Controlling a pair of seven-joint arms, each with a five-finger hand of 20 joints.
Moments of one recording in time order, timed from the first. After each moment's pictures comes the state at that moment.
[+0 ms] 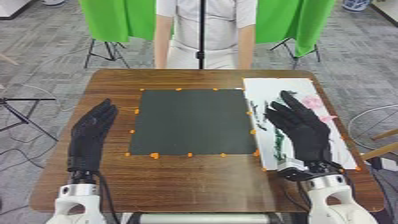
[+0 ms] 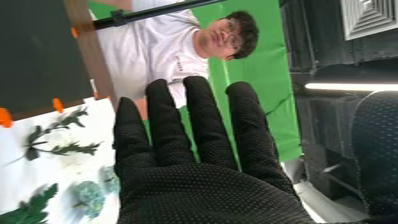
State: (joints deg) left arm 122.1 -71.7 -92.3 -117.5 56.5 6.0 22.2; right arm -117.7 -89.4 101.3 -118.9 -70.1 -17.6 -5.2
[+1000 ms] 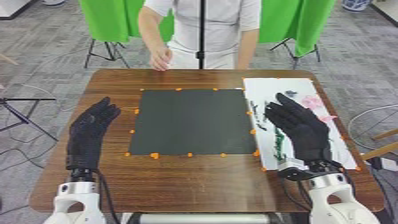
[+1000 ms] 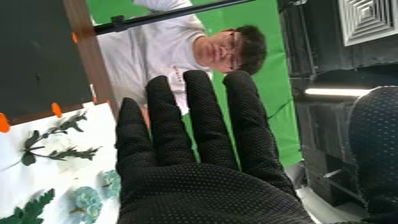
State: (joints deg) left arm 121.6 -71.4 -92.4 -117.6 56.2 6.3 22.6; right arm -117.3 -89.5 102.0 -118.8 -70.0 -19.4 -4.2
